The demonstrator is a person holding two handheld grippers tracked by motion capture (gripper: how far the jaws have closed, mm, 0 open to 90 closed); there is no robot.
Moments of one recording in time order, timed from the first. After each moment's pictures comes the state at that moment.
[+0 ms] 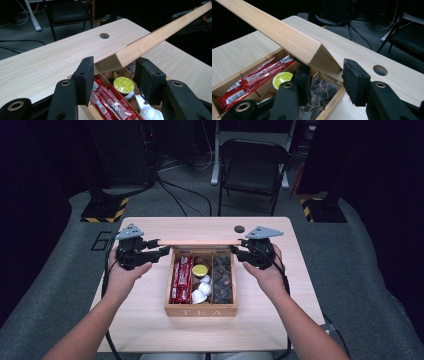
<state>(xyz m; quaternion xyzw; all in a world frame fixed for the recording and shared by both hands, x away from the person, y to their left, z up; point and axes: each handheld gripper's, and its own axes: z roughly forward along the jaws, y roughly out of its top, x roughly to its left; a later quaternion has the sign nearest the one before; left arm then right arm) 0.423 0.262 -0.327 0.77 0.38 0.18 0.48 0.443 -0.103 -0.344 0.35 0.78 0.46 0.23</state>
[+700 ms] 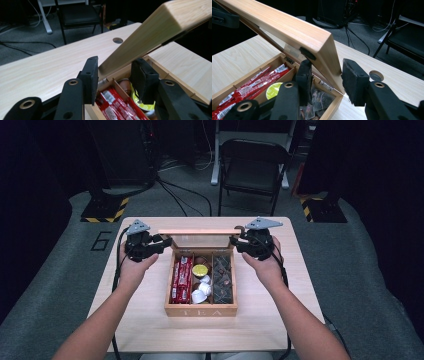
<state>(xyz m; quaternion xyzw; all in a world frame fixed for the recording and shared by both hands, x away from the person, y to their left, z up) 0.461 0.256 -0.350 0.74 0.40 0.22 0.49 0.463 -0.101 -0.333 0.36 0.78 0.46 0.23</state>
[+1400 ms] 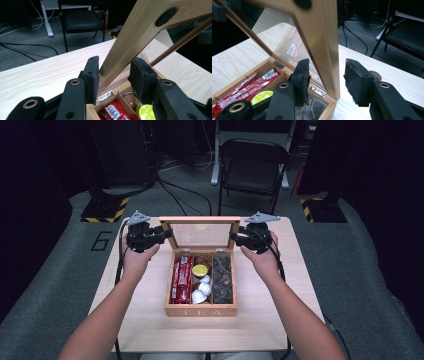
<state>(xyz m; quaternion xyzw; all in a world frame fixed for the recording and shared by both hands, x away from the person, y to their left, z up) 0.487 0.258 -0.345 0.73 0.42 0.21 0.50 0.495 -0.102 -0.347 0.39 0.76 0.46 0.23</state>
